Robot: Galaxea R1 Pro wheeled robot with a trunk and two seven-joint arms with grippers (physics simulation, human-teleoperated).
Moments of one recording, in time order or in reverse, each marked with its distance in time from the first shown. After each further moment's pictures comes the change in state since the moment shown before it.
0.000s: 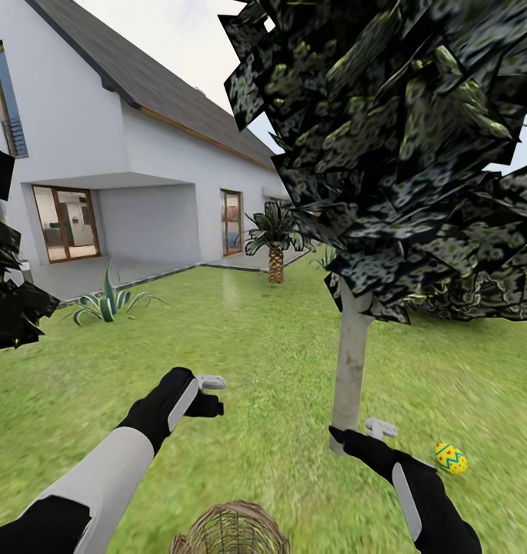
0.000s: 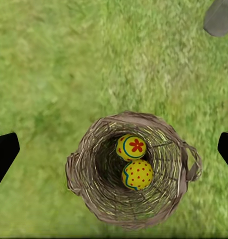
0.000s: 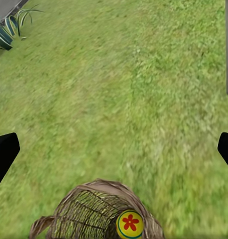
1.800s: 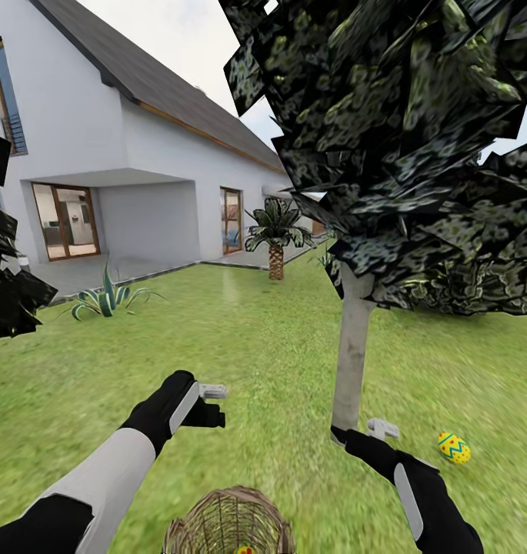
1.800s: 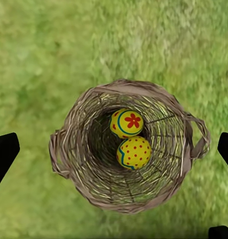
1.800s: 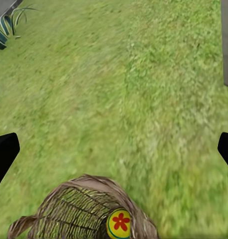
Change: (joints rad) left arm -0.001 -0.006 -0.004 0.035 -0.001 0.074 -0.036; right arm 0.000 -0.001 -0.016 0.000 0.000 -0.001 0.000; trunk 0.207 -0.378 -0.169
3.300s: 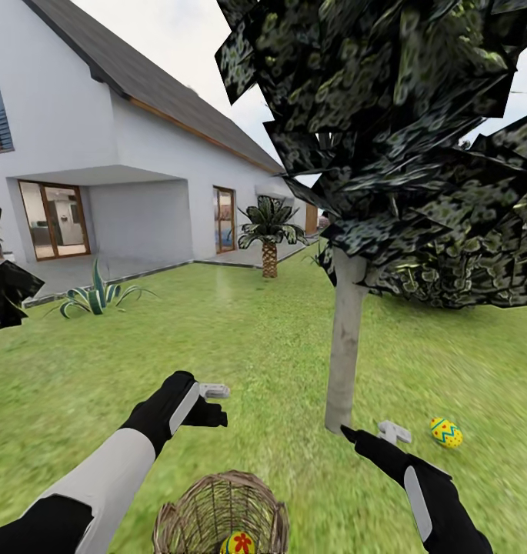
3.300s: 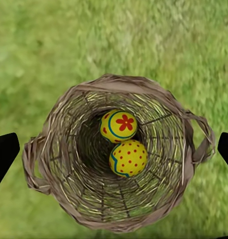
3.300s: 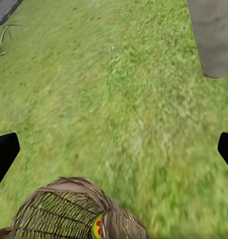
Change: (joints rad) left arm 0.001 0.001 -0.006 0.000 -0.003 -0.016 -0.031; right arm 0.001 0.001 -0.086 -0.001 0.000 0.000 0.006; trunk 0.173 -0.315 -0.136
